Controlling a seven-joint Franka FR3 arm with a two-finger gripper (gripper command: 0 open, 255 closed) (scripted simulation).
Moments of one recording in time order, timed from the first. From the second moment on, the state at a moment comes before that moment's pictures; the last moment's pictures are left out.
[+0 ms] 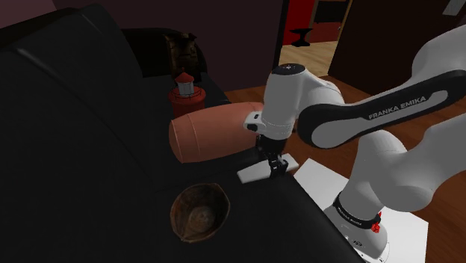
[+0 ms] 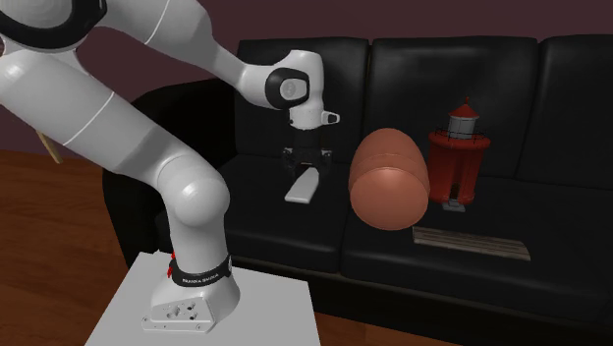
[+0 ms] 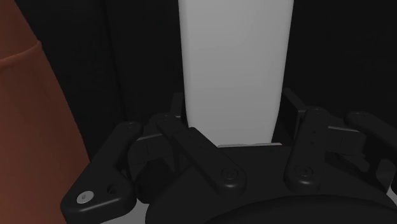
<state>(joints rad) 0.47 -0.70 0.08 -2.82 0.03 2.12 -0.64</state>
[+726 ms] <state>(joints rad) 0.47 -0.76 0.07 -2.70 0.03 1.95 -0.65</state>
